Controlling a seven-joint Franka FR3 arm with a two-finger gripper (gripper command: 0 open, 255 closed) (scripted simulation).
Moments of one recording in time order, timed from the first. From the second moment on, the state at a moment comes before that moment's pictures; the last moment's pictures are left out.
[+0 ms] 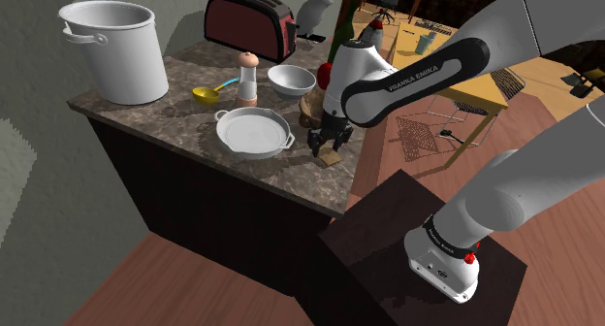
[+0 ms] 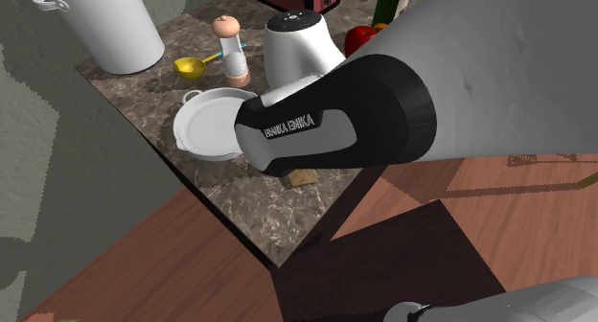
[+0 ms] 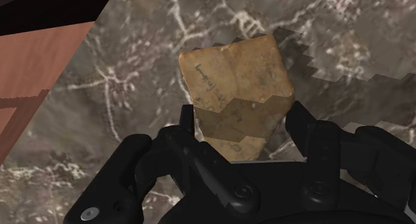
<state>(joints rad) 0.00 -0.18 0.28 -2.61 0.06 2.41 0.56</state>
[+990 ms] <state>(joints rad) 0.00 -0.28 0.27 -2.56 0.08 2.27 0.54</state>
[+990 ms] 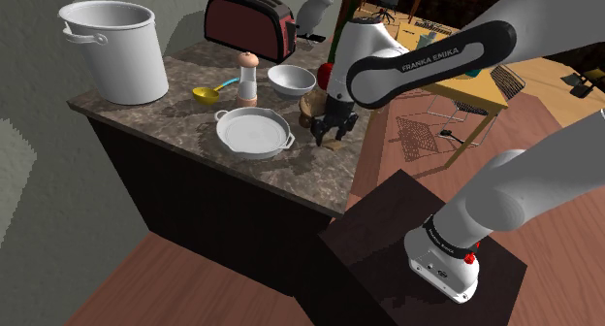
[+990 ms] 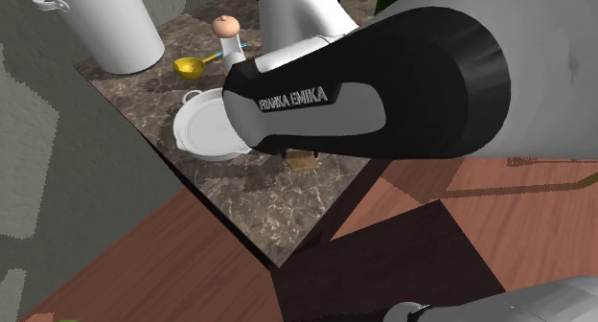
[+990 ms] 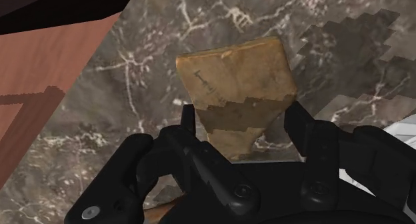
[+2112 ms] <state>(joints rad) 0.01 -0.40 0.25 -2.43 0.09 2.02 0.53</state>
